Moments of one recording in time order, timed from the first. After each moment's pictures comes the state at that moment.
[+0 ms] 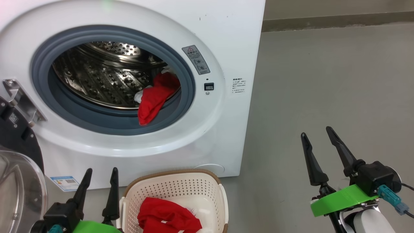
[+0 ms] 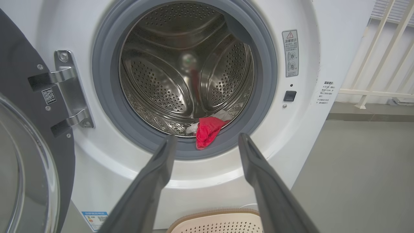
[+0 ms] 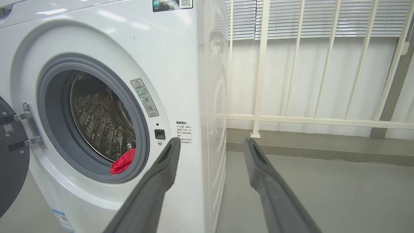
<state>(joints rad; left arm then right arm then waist) -0.10 0.05 0.05 0.29 -0.19 -0.12 -0.25 -0.10 -0.05 0.03 0.16 0.22 0.12 -0.26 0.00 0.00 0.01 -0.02</state>
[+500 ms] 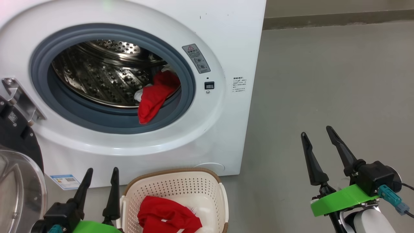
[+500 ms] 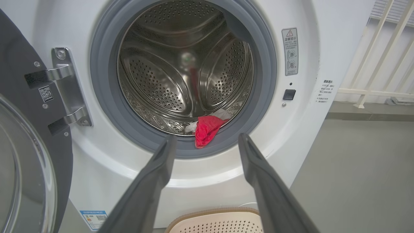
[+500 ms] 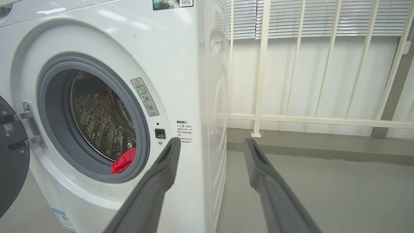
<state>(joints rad) -0.10 0.05 0.06 0.29 -0.19 -0.12 -0.25 -0.10 -0.05 0.03 0.16 0.22 0.12 -0.26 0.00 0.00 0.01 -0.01</state>
